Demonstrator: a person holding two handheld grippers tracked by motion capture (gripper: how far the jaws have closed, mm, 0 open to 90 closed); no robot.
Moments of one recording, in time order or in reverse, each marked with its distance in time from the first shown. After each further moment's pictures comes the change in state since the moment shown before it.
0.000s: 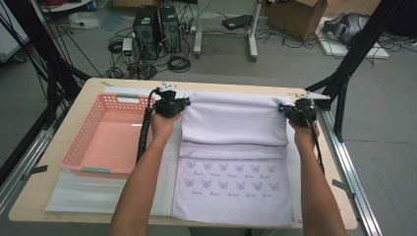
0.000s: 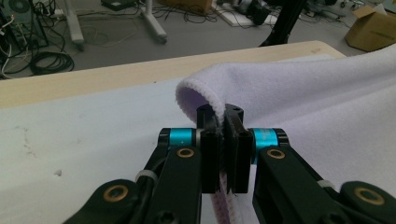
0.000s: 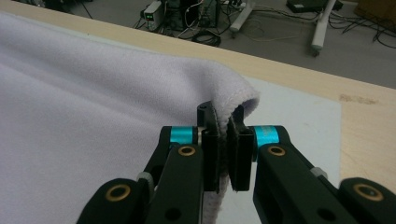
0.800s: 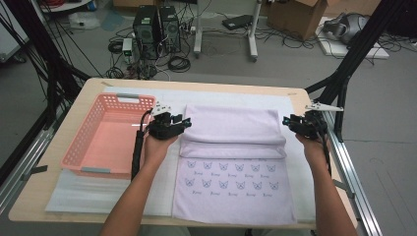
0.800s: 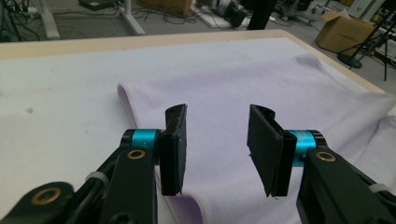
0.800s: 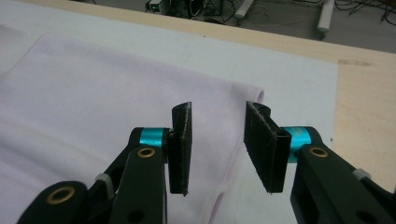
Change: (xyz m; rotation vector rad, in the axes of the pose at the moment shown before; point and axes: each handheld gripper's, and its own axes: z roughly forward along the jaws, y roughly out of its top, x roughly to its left) left arm -0.026 -0.057 -0.057 -0.034 -0.098 -0.005; right arm 0.015 -0.025 -0.061 0.040 0.026 0.042
